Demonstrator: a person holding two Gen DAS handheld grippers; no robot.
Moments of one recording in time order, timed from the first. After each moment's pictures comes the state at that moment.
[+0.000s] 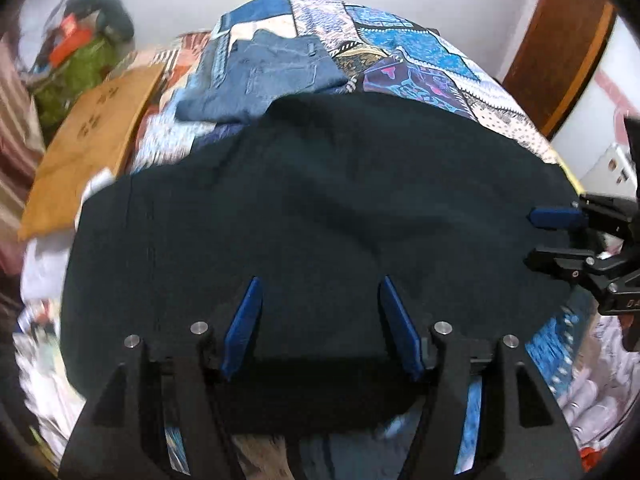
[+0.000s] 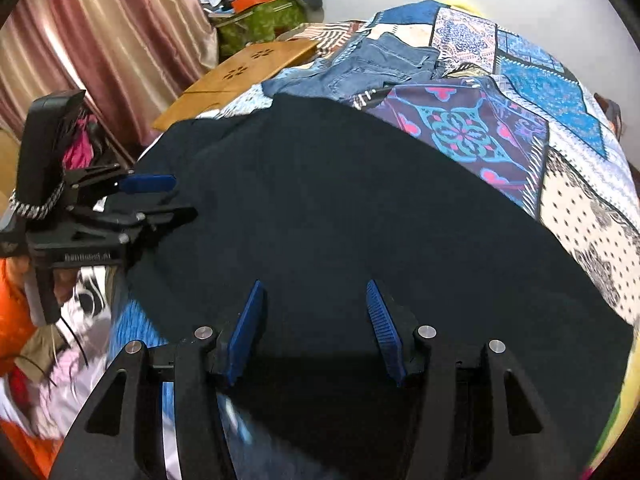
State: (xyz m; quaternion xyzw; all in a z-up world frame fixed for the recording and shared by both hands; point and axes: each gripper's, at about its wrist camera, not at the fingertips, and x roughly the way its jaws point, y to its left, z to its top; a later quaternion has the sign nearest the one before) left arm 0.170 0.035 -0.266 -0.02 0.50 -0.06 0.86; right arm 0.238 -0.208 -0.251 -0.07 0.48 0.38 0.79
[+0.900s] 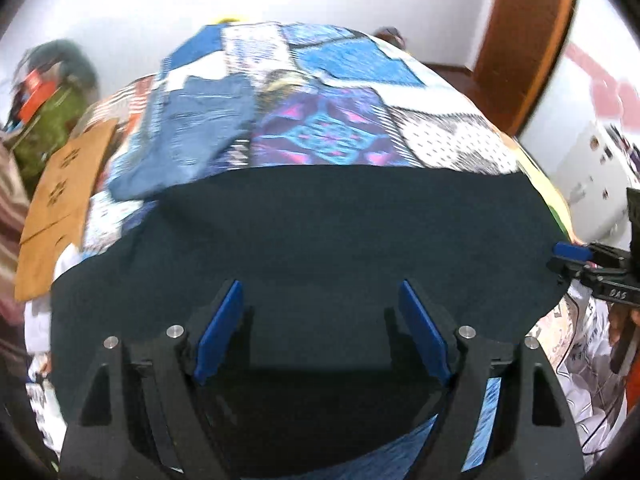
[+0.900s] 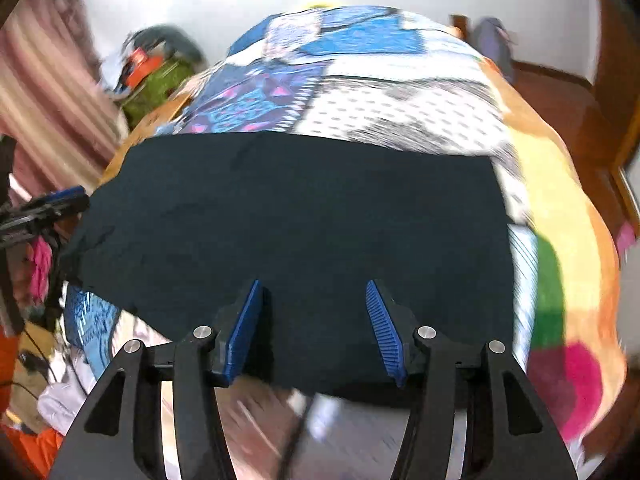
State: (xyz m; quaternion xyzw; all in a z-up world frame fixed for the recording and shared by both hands) left arm 0.217 -0.091 -0.233 0.05 0.49 -0.11 0.86; right arm 0.232 -0.405 -0.278 0.09 0.49 0.21 0.84
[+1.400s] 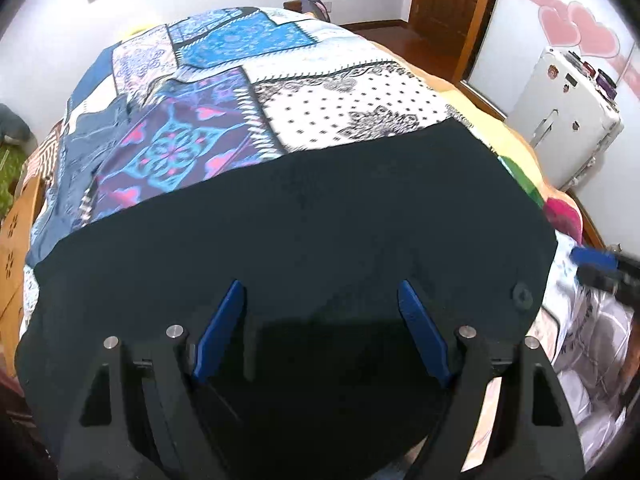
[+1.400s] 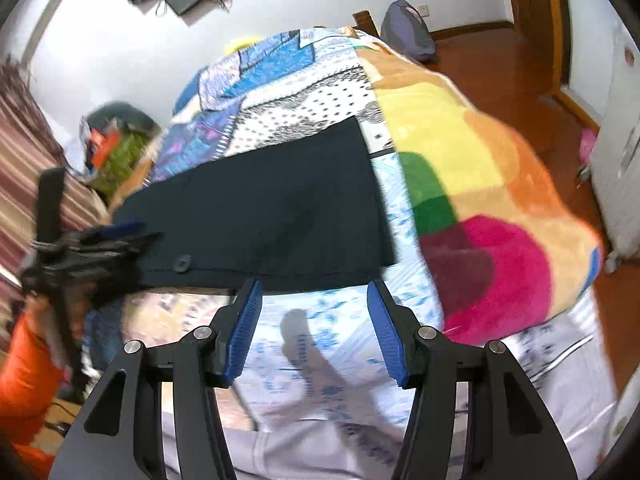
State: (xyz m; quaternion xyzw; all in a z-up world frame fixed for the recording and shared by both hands) left arm 0.244 -0.220 -0.273 0.12 0.51 -0.20 0.83; right arm 0.170 -0.482 -0.277 0.22 0.47 0.14 0.84
